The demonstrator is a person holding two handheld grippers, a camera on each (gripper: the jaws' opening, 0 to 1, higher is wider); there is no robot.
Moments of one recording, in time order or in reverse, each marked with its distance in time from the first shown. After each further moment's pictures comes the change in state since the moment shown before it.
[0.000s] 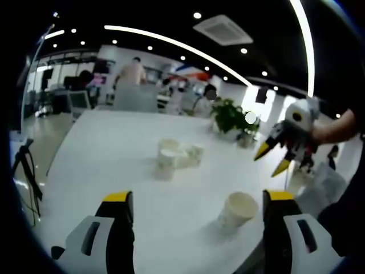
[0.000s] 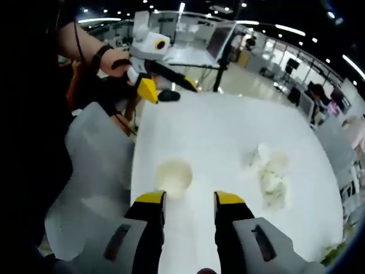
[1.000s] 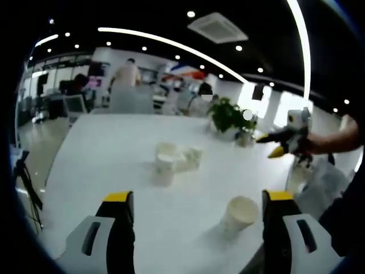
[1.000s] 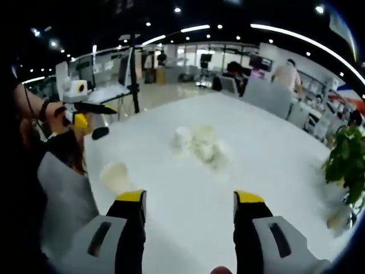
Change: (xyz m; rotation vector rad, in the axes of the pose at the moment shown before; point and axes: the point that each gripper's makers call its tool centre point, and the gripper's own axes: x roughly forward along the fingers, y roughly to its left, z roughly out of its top) left arm 0.011 0.000 0.010 0.038 0.013 -0.020; right arm -0.058 -0.065 -0.077 0.426 -0.146 -0.373
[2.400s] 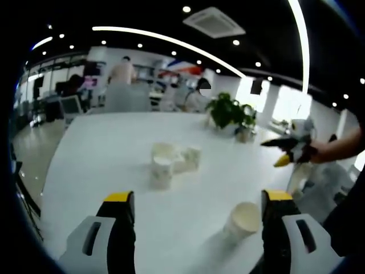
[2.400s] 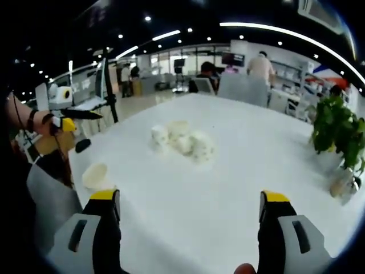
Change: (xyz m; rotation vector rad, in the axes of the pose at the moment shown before) left arm 0.032 0.000 0.007 0.026 0.036 -0.013; right arm 0.000 -0.027 -0.030 0.169 -0.074 -0.117
